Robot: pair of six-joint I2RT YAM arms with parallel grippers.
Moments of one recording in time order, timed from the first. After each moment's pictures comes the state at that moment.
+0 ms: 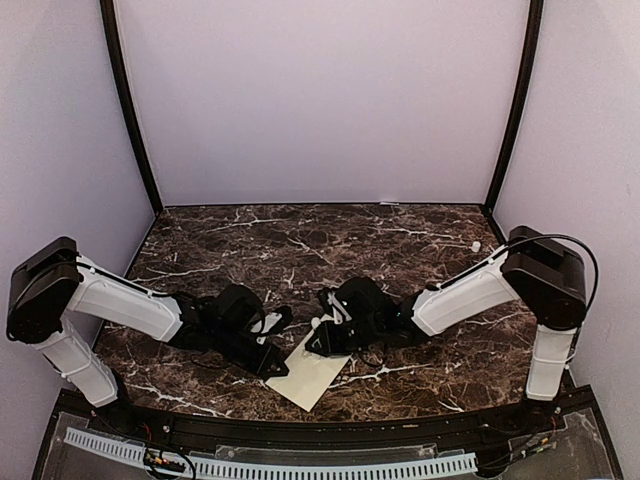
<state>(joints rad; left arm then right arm) -0.93 1.58 0.63 -0.03 0.37 -0.51 1.06 1.91 0.95 0.21 -0.21 0.79</state>
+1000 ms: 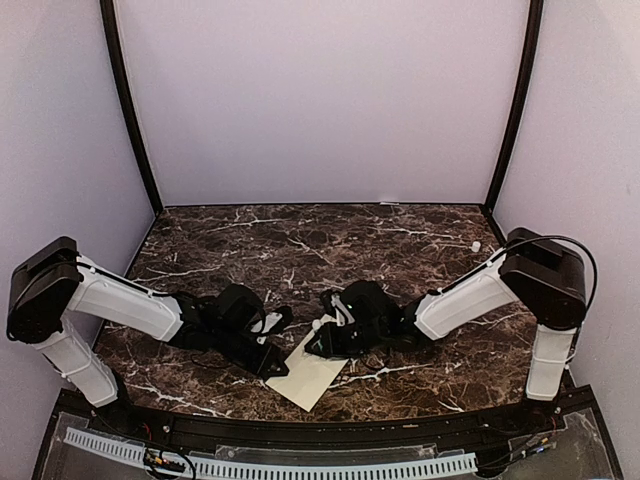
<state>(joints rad) -0.93 1.59 0.64 -0.04 0.37 -0.51 1.06 1.91 0.90 0.31 -0.24 0.86</state>
